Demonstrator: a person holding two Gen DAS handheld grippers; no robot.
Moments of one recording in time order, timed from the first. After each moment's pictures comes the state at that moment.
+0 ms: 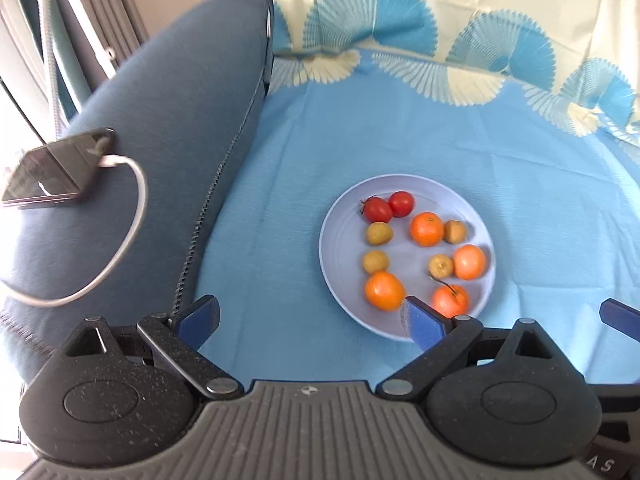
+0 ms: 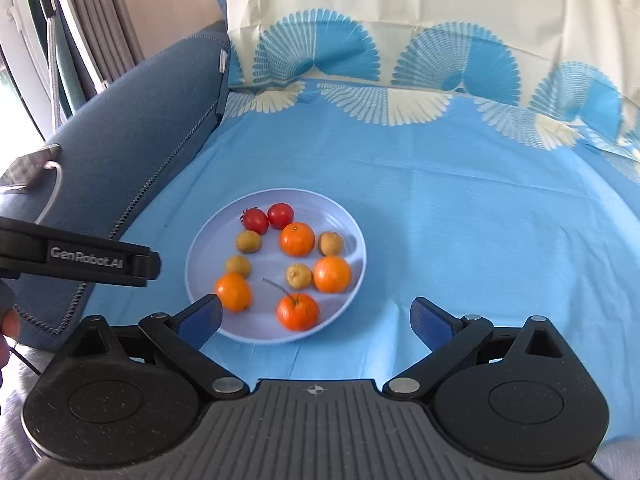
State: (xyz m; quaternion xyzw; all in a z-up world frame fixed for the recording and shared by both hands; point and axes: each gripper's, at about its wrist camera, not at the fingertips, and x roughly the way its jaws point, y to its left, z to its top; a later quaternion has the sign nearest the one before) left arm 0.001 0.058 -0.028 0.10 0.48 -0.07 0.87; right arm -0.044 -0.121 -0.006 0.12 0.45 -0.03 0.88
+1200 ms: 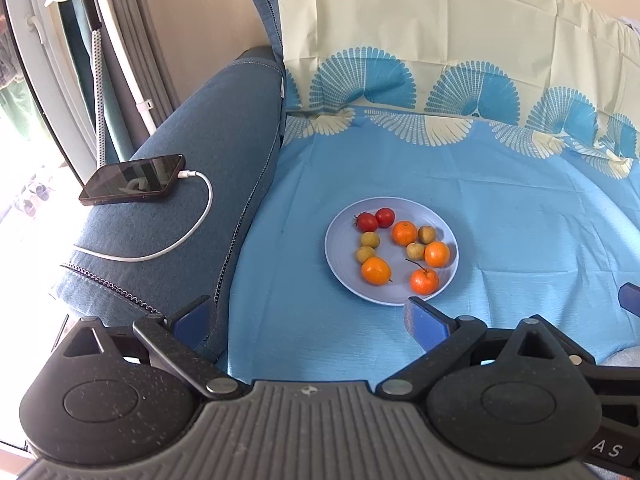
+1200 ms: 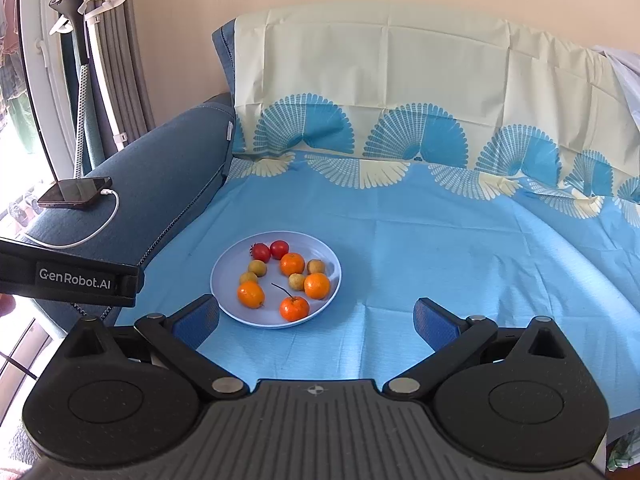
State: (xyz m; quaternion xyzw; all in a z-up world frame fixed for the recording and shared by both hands) left arm -0.116 0.078 0.027 0.11 0.40 -0.06 0.91; right arm -0.163 -0.095 0.064 0.09 0.35 -0.07 0.93
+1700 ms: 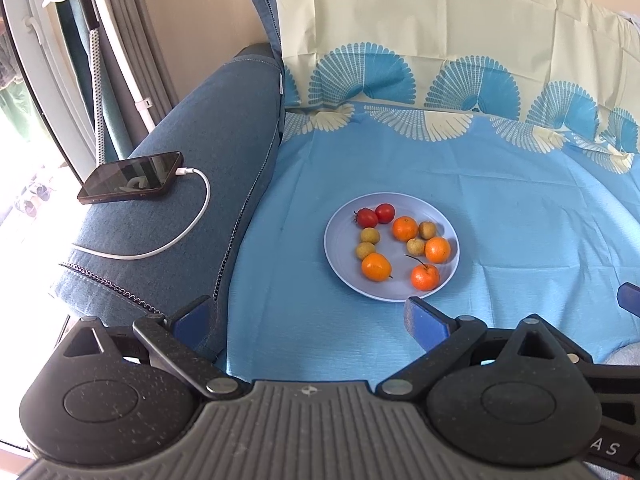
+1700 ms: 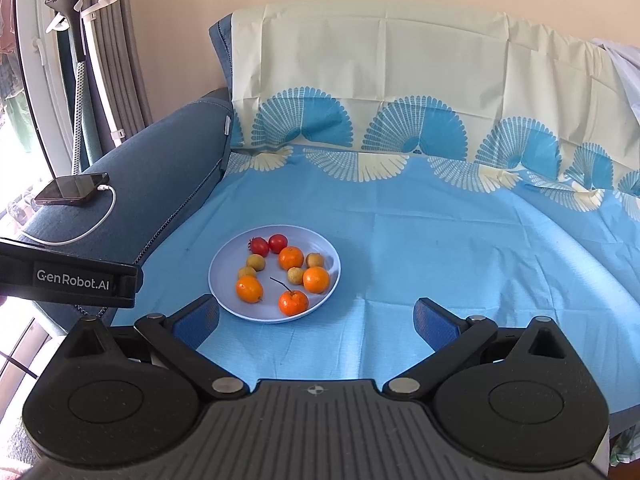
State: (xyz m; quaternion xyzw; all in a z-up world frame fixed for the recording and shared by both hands) left arm -0.114 0.076 0.023 0.11 0.40 -0.06 0.91; right arm -0.159 -0.096 0.059 0.09 0.36 -0.07 0.92
